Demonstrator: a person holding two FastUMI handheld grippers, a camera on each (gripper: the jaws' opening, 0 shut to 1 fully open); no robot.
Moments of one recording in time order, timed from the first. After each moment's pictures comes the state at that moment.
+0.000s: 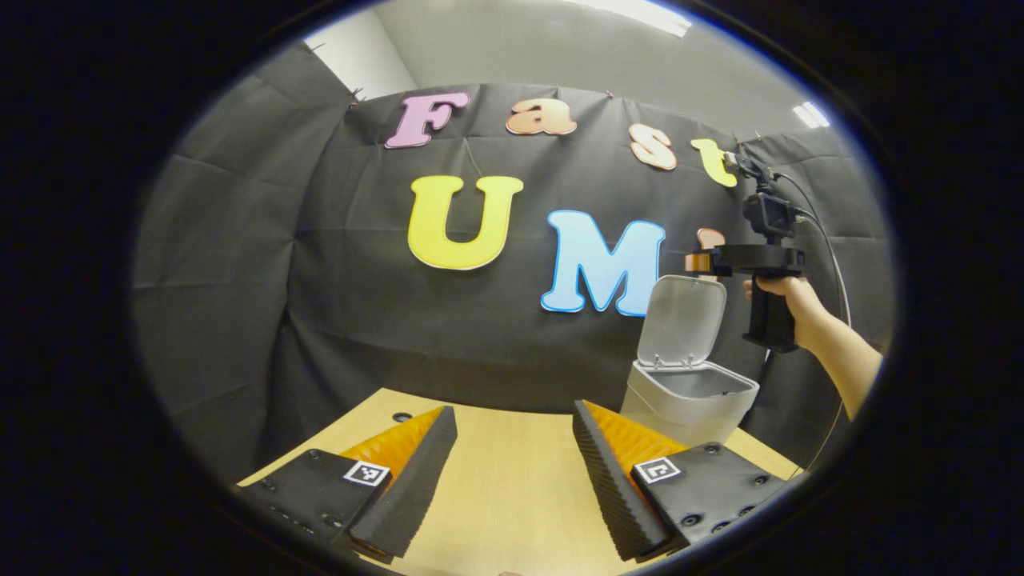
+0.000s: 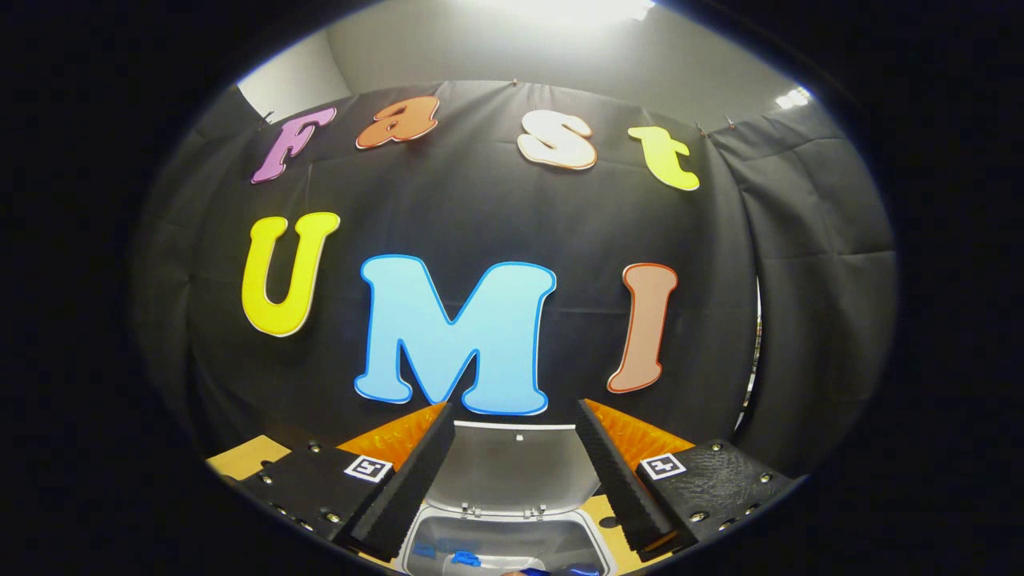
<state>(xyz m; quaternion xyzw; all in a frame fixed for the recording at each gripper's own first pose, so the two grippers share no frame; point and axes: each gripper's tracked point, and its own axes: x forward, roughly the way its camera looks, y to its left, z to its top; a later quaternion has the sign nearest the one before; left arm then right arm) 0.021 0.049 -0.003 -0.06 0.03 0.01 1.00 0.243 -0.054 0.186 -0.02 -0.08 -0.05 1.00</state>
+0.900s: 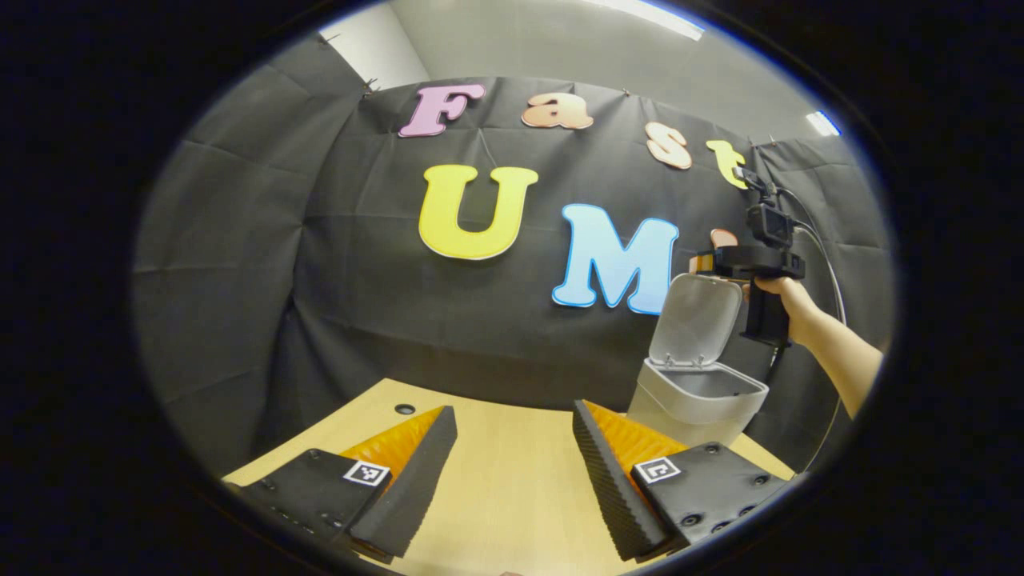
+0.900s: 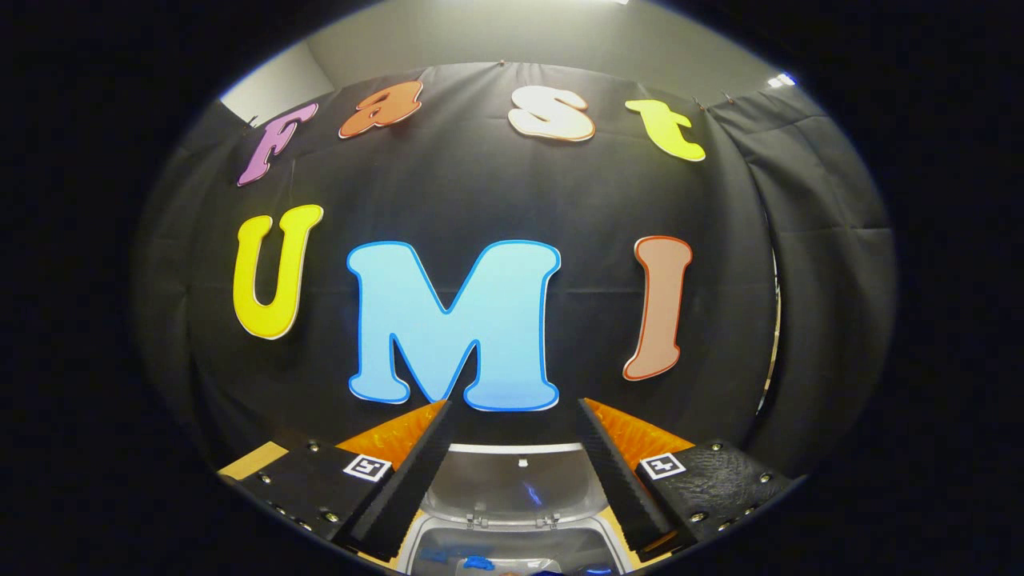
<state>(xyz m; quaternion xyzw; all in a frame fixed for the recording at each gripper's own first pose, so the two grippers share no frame) 0.026 0.059 -0.014 -0.08 0.04 0.03 1.00 0.275 -0.055 0.174 0.01 -0.04 -0.03 1.00</state>
